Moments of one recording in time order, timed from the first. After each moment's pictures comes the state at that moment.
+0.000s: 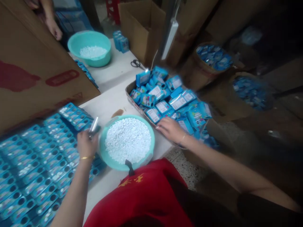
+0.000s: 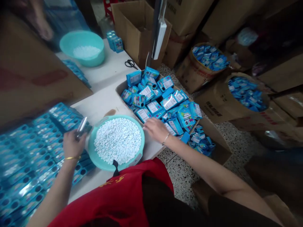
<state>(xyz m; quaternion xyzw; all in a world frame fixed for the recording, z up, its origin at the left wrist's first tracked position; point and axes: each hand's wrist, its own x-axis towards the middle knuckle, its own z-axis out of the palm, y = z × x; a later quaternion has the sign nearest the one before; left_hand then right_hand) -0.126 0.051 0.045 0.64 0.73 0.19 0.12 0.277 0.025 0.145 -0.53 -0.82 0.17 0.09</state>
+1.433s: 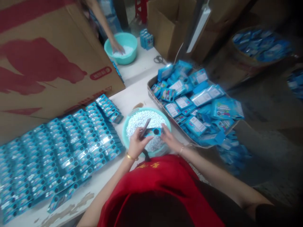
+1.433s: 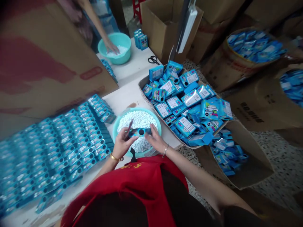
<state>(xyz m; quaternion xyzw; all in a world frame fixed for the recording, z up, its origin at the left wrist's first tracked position) -0.004 -0.038 0.118 0.59 0.58 0.34 0.44 0.189 -0.046 0.086 -0.53 -0.47 0.61 0.35</state>
